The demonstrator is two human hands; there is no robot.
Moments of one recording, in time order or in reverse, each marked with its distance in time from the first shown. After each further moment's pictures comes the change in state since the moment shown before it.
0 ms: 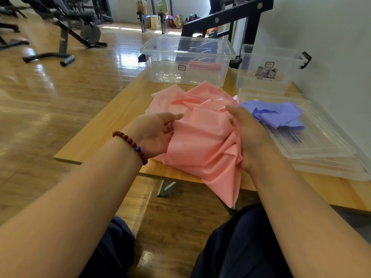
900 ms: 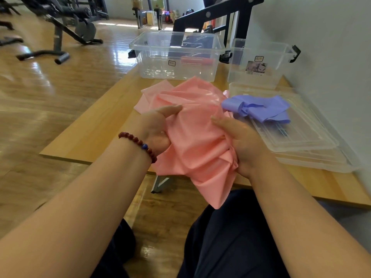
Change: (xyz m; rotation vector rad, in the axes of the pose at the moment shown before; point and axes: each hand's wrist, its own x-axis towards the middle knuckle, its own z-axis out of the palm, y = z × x) left_hand 0.004 -0.021 0.038 -0.203 -0.009 0.067; right_hand -0.017 0.005 -0.033 -0.063 -0.190 -0.108
